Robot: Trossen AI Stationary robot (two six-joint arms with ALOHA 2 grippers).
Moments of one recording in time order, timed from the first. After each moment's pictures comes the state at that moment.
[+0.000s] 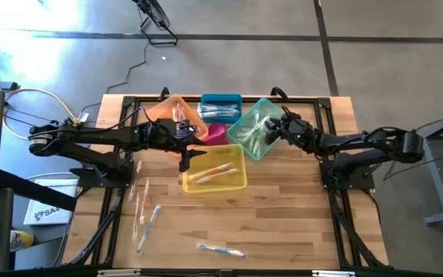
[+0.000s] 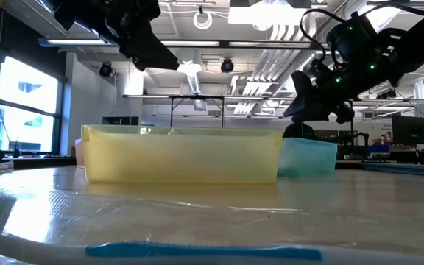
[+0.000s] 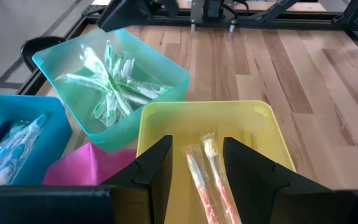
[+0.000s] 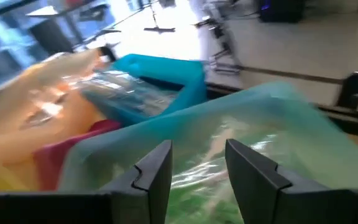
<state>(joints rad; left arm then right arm) 0.15 1.13 0.75 -0.03 0.06 0.05 -0.39 1.21 0.33 0.52 0.40 0.45</state>
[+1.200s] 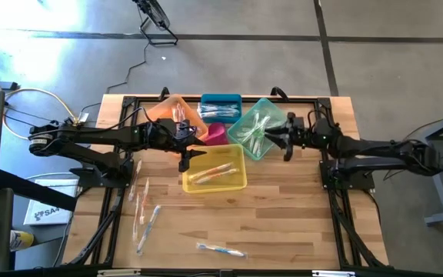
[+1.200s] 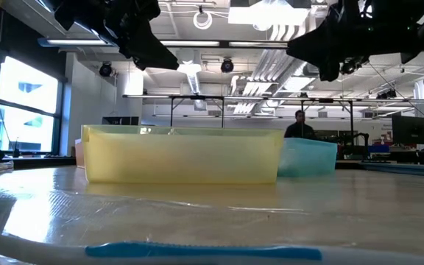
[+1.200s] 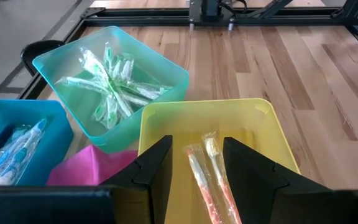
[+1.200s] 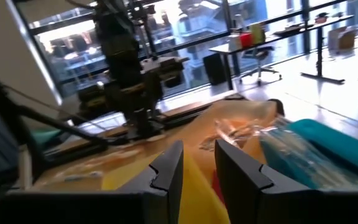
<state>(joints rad) 0.15 1.13 0.75 -0.03 0.06 0.08 -0.33 0.84 0.33 0.53 -0.16 0.27</state>
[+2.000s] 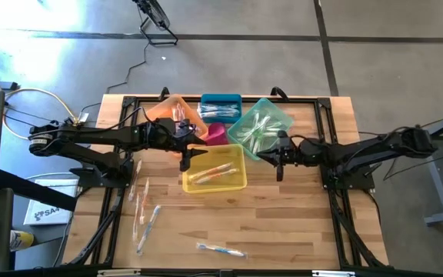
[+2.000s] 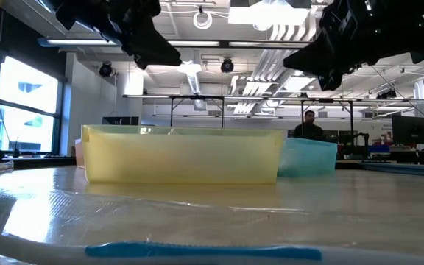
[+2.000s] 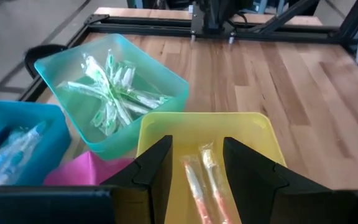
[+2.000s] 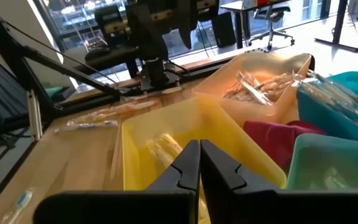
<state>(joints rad) 0.15 1.13 0.75 0.00 0.06 0.03 0.00 1.01 0.33 0.53 0.11 0.26</state>
